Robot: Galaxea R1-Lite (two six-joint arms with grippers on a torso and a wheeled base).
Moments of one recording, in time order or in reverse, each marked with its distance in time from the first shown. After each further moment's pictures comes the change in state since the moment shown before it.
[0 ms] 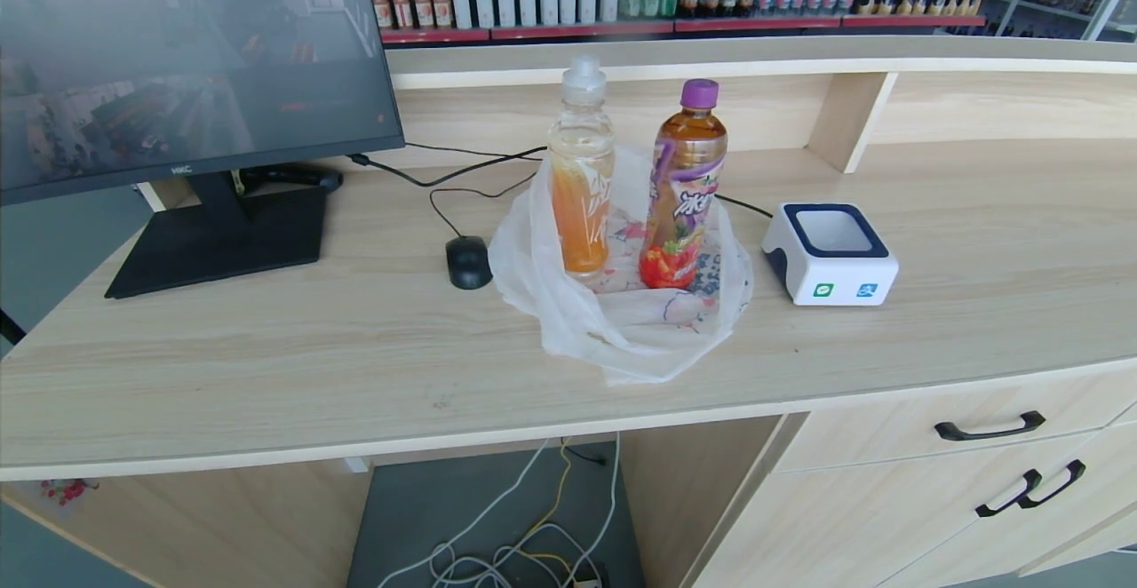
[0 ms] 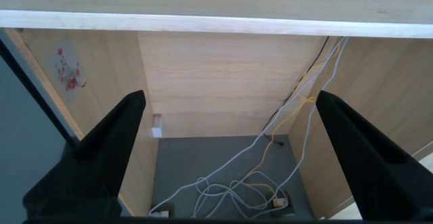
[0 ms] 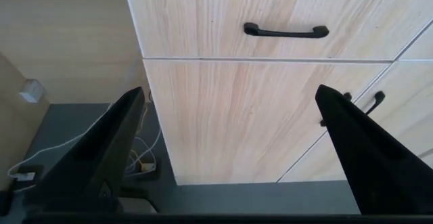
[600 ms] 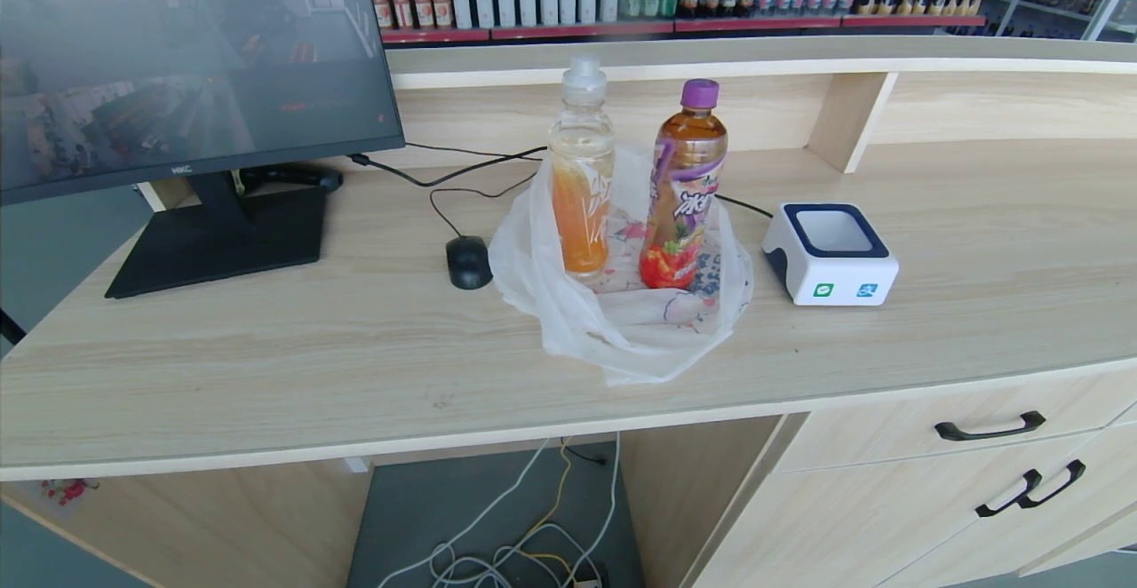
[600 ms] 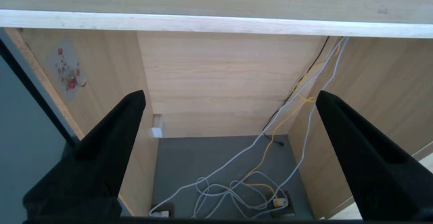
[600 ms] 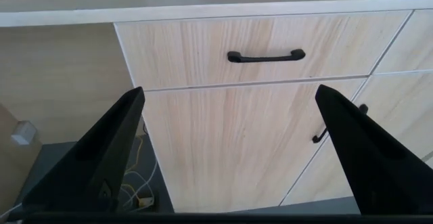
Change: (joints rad) left arm 0.000 0.000 0.000 0.000 0.000 0.001; right arm -0.049 -0.079 0.009 -0.050 -0.011 0.047
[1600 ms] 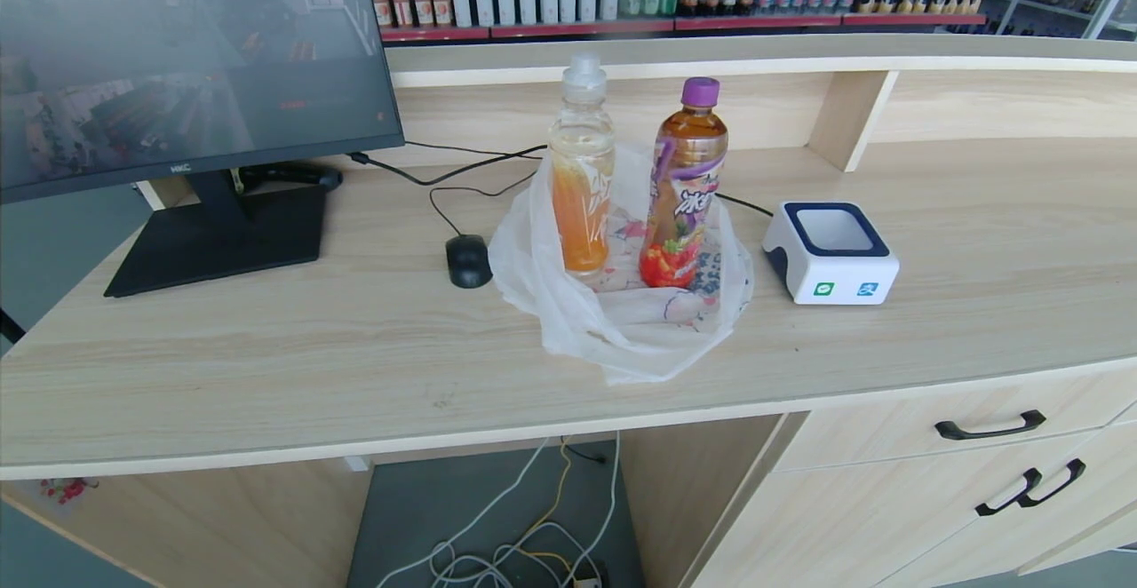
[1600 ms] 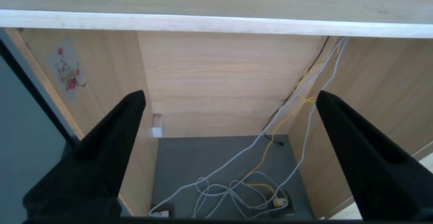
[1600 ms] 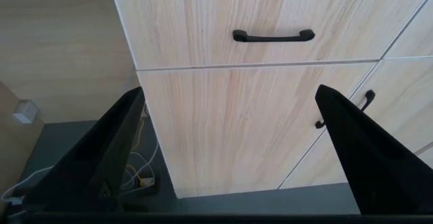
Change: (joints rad) left arm 0.000 0.000 0.000 0.001 0.000 0.000; right arm 0.000 0.000 -0.001 0.064 0.021 -0.013
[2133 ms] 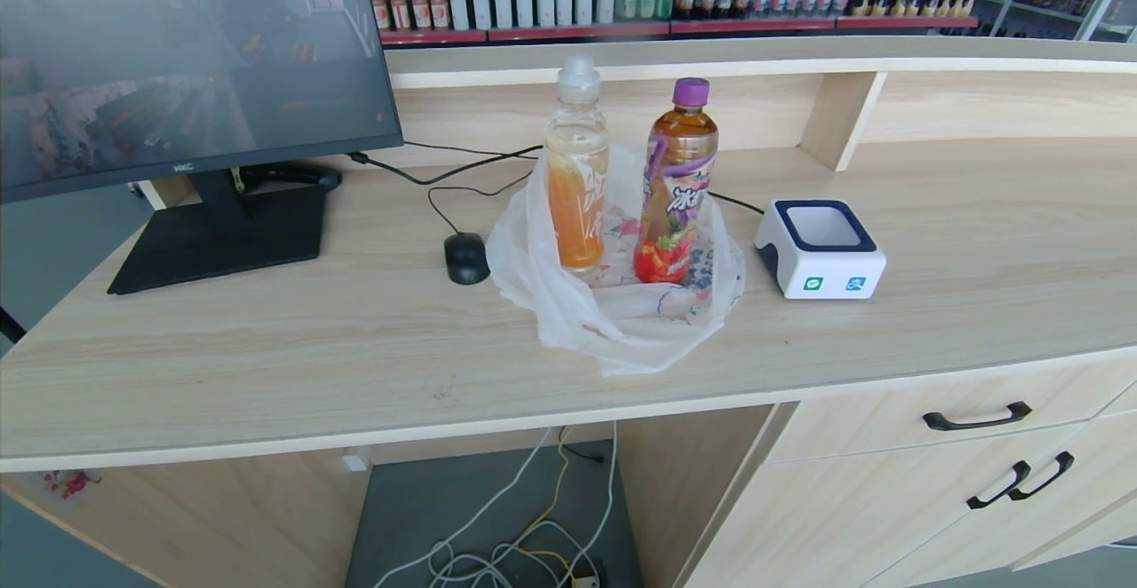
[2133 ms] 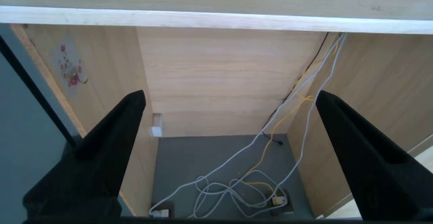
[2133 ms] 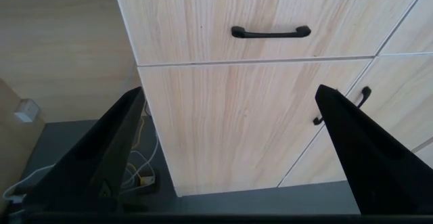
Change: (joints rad) left arm 0.000 0.000 0.000 -0.001 0.000 -0.001; right arm 0.000 0.000 0.000 0.000 0.000 0.000
